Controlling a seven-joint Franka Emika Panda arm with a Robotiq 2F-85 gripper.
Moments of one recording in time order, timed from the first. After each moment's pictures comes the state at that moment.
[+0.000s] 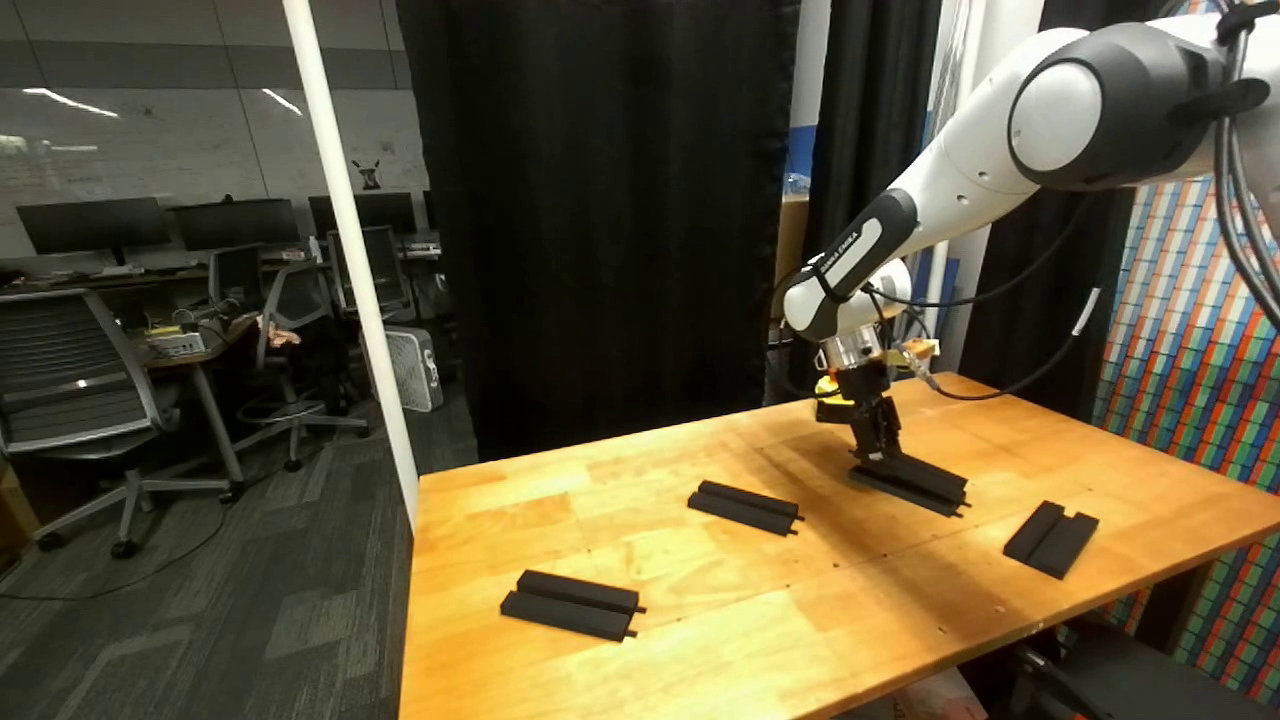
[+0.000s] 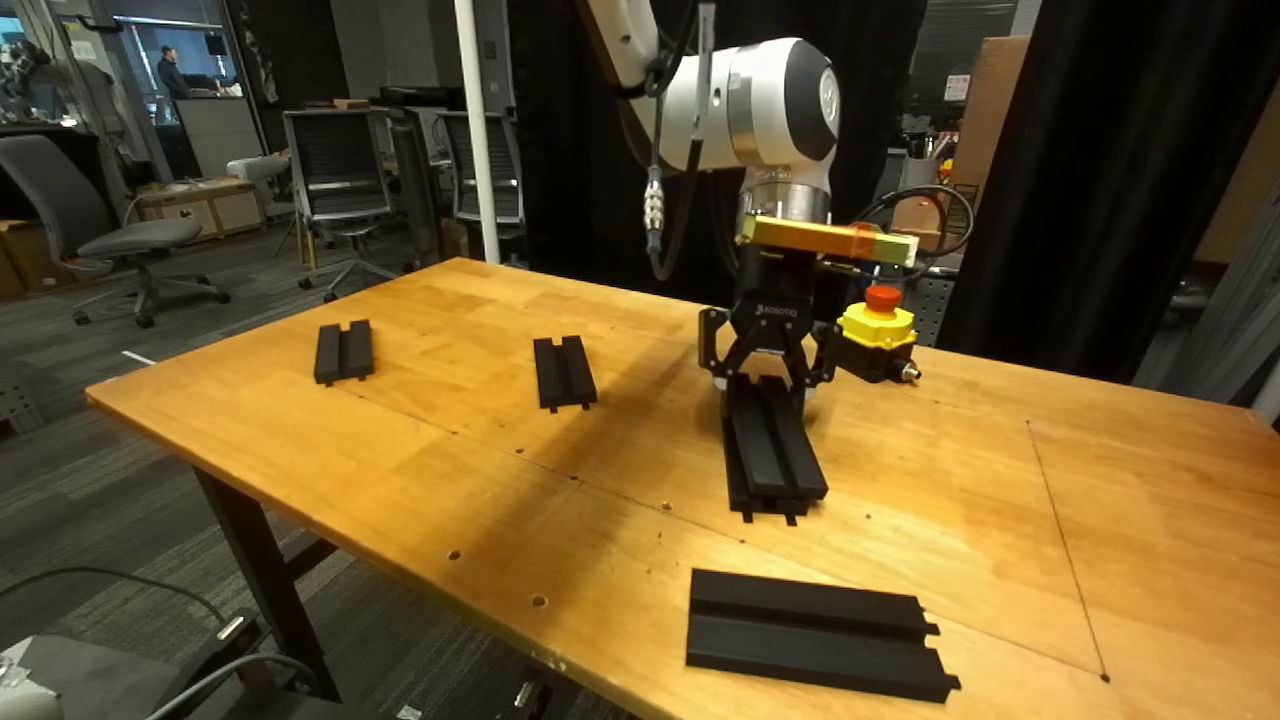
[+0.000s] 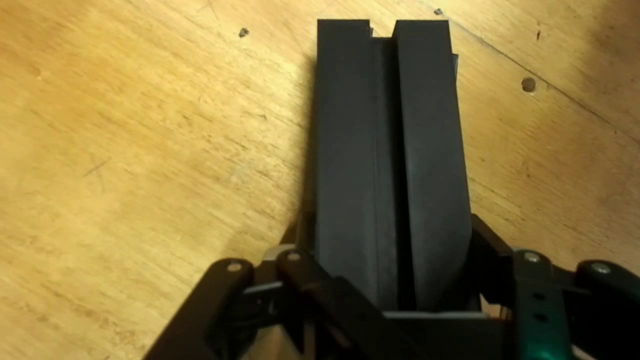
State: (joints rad) arm -0.26 0.57 -0.12 -1.75 -0.14 1.87 -0.63
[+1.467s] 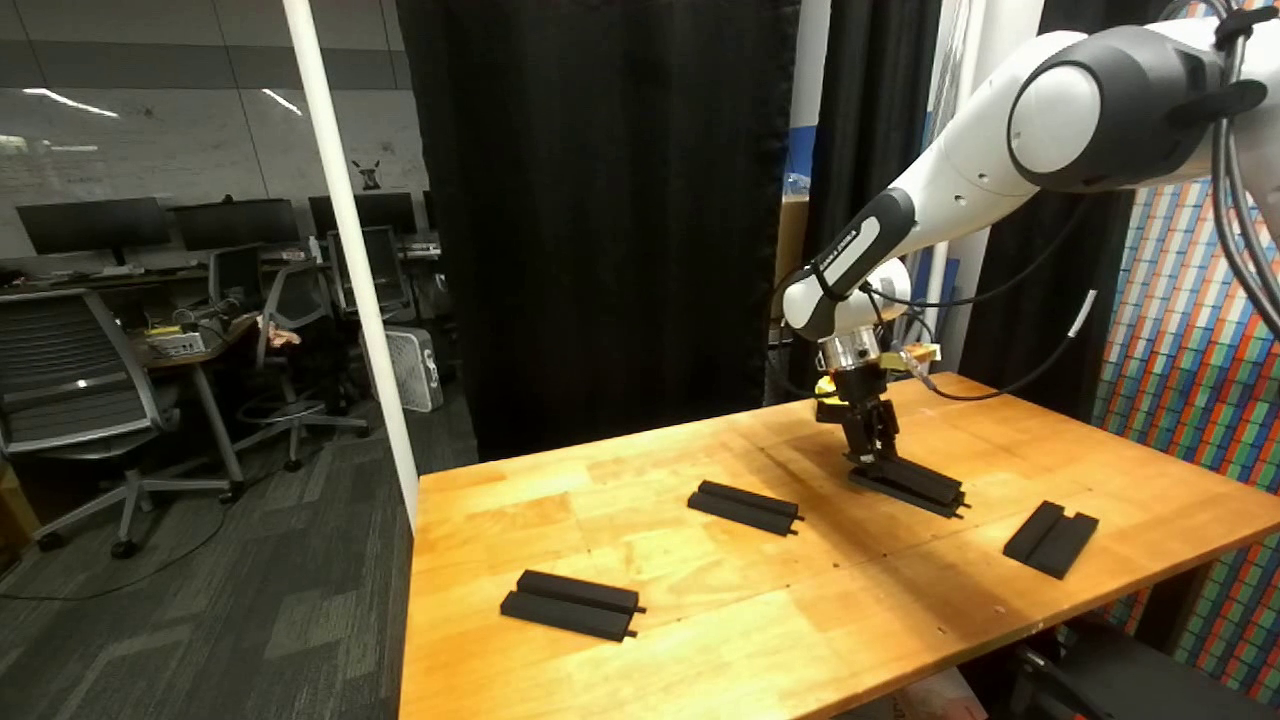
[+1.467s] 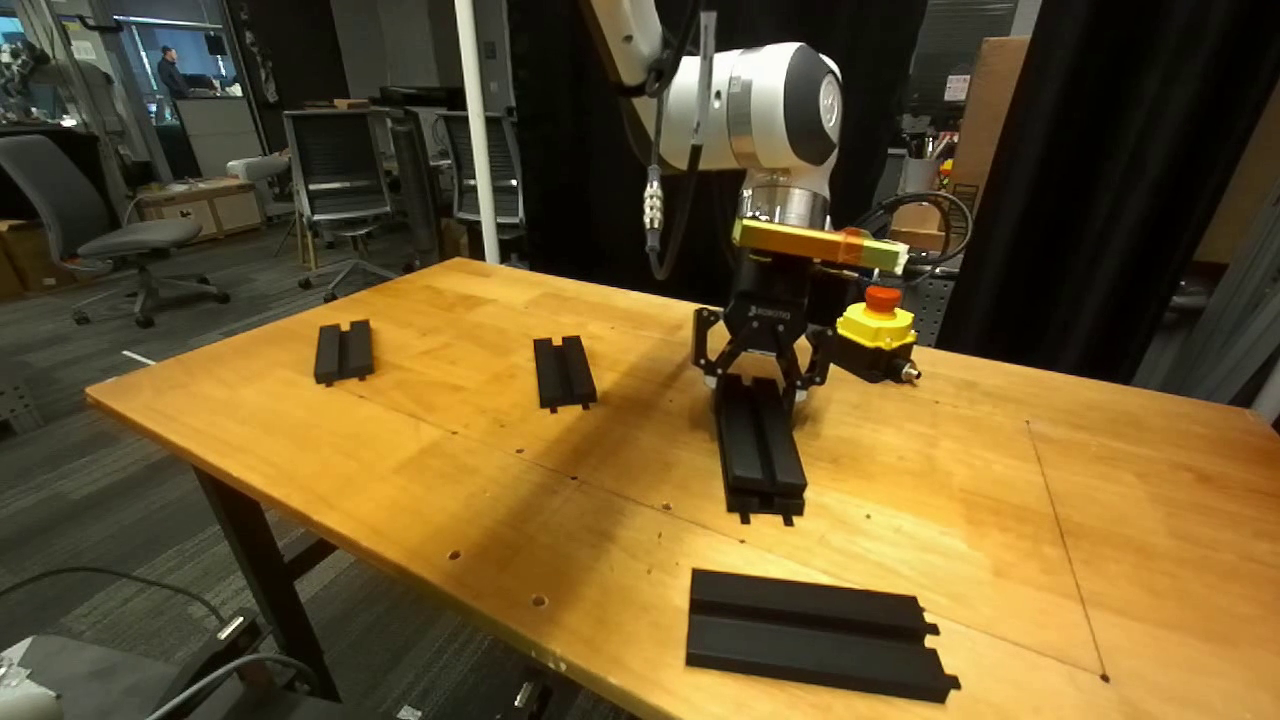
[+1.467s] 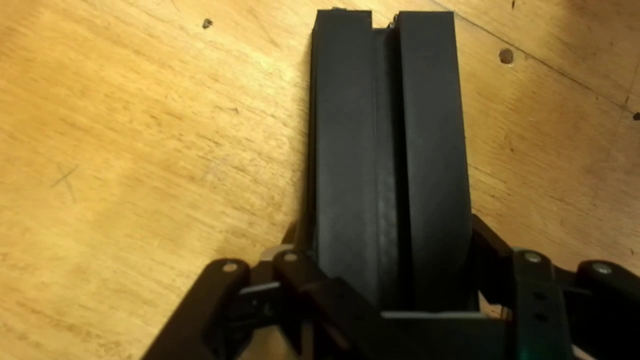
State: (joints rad) arm -0.27 0.57 -0.11 -1.75 -0.09 1.87 -0.57
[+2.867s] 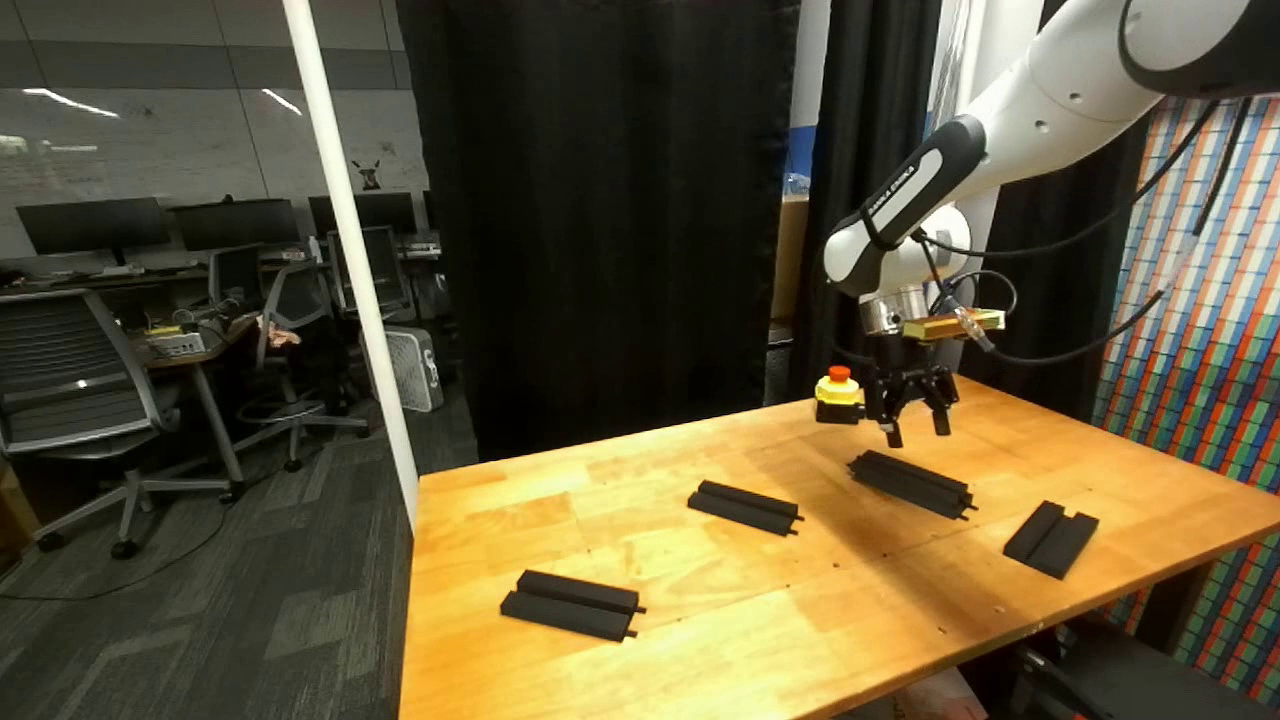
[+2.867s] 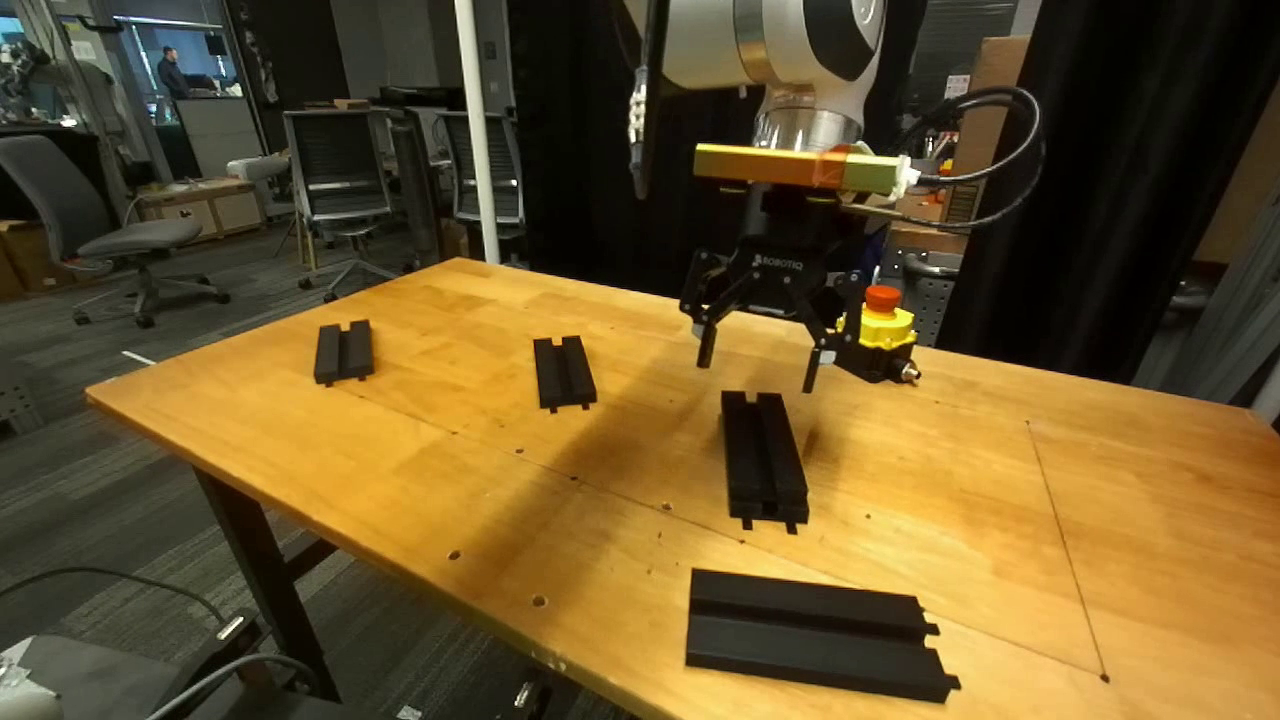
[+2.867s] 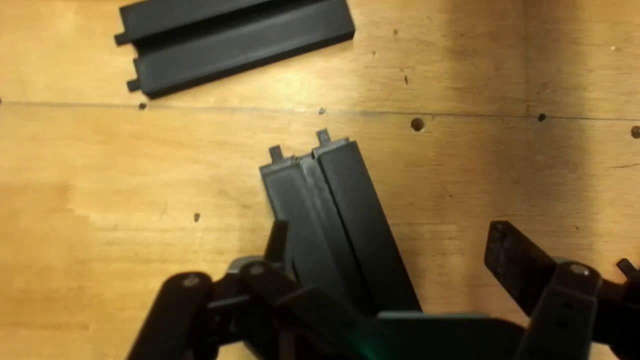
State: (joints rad) arm -0.27 0.30 -0.16 -1.98 -0.05 1.87 -0.19
